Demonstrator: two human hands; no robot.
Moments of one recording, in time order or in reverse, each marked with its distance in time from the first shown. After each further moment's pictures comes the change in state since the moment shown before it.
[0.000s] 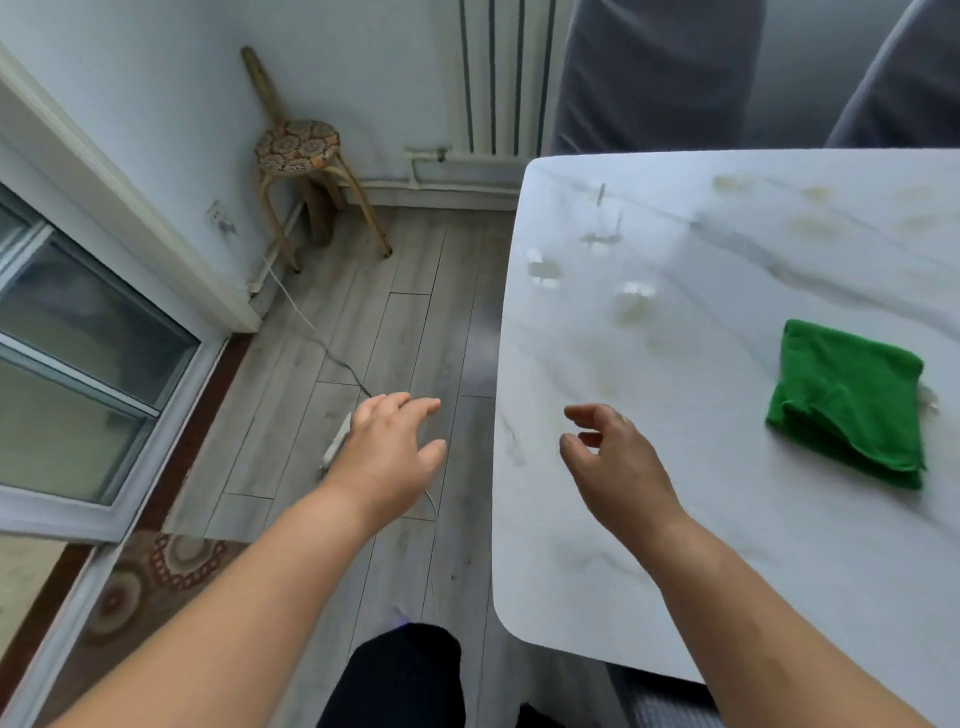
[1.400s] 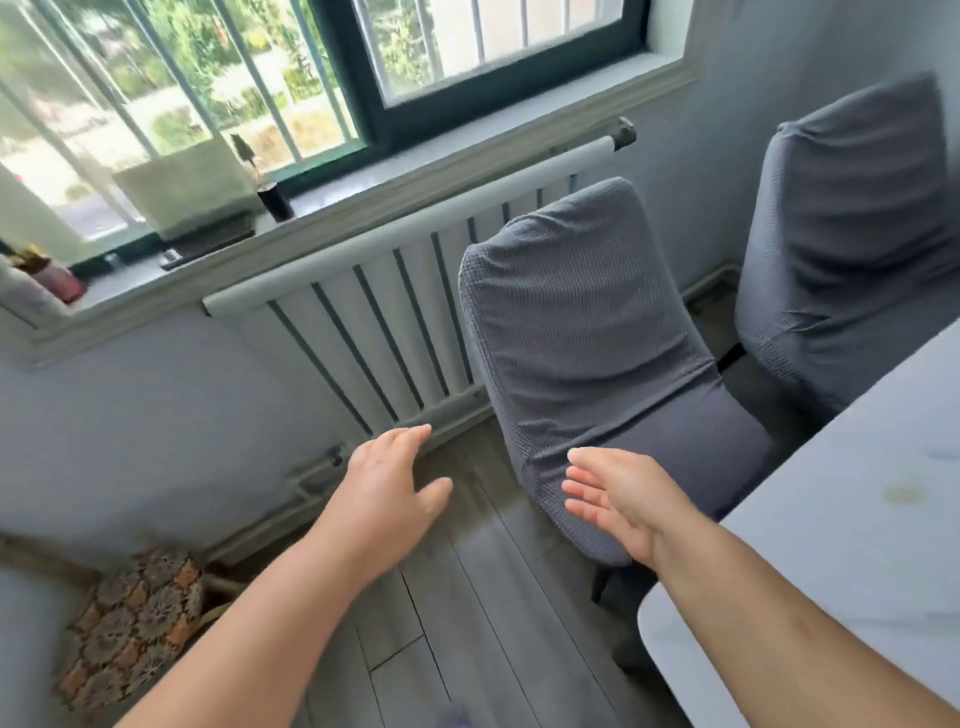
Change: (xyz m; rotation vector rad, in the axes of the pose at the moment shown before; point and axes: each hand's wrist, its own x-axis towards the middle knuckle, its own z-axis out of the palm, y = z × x) left_hand 0.736 0.125 -0.277 0.178 -0.149 0.622; right_hand 0.644 -0.230 -0.046 1.129 0.372 0.492
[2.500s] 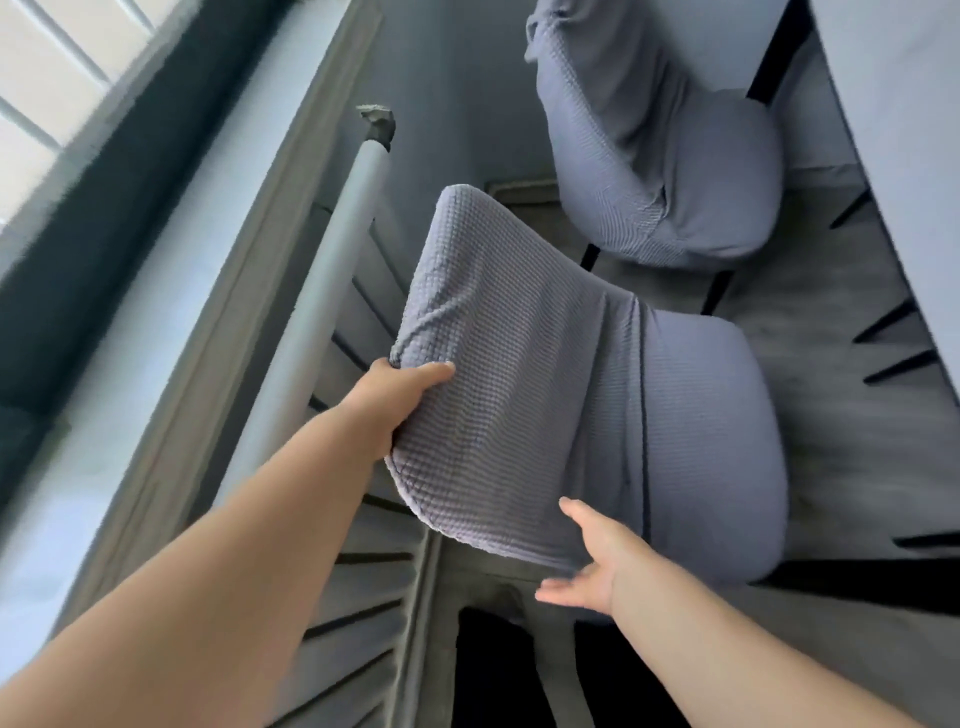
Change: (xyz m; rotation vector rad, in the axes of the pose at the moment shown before) left_hand 0.560 0.055 0.023 -0.348 -0.759 -0.112; right_hand 0.297 -0.059 0.153 1.090 0.567 0.512
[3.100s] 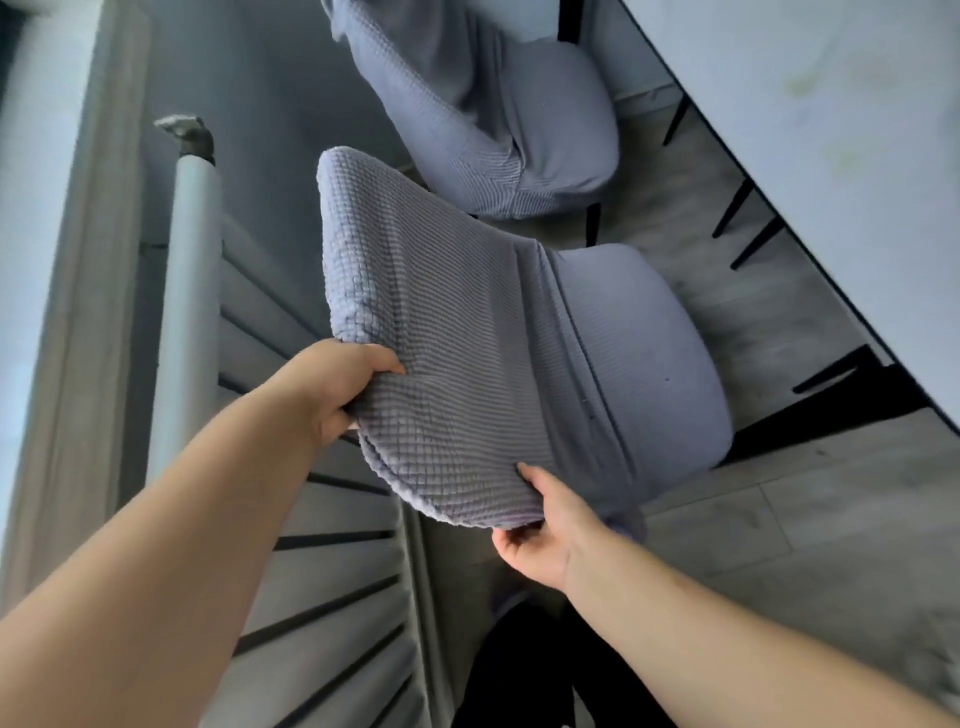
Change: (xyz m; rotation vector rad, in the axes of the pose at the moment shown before) left_hand 0.001 0.030 0.029 0.152 -0.271 0.106; right_hand 0.004 0.041 0.026 0.699 -0.210 -0.051
